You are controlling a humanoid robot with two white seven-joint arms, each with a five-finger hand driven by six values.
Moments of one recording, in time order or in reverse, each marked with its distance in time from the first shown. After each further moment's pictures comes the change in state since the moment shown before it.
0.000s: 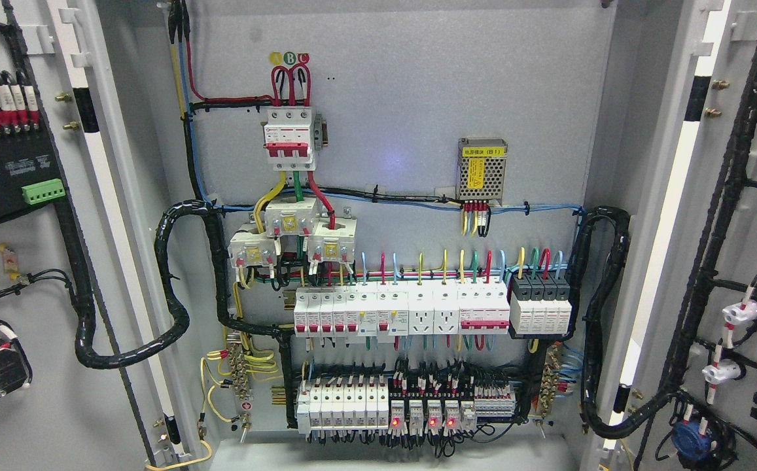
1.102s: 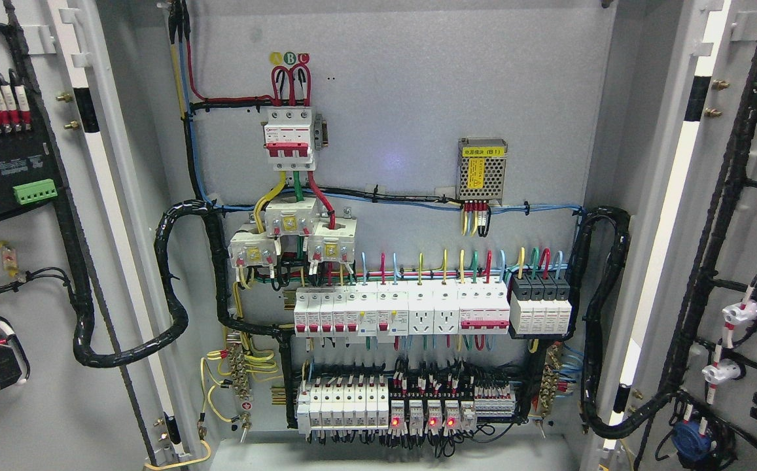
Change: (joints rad) left arm -0.005 0.030 -0.006 0.041 0.016 0.000 0.000; right arm 0.004 -0.028 0.031 -0.048 0.005 -0.037 0.004
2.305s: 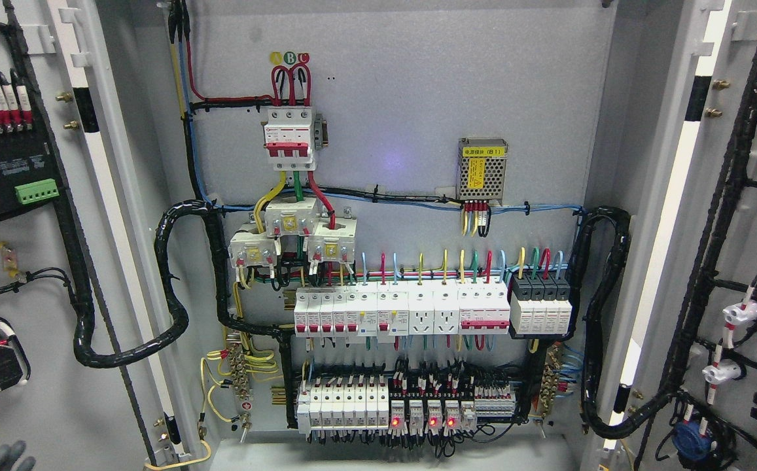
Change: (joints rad) left arm 0.130 -0.029 -0.276 -0.114 -0.212 -0.009 0.001; right arm -0.012 -0.043 0.281 0.043 0.278 0.001 0.000
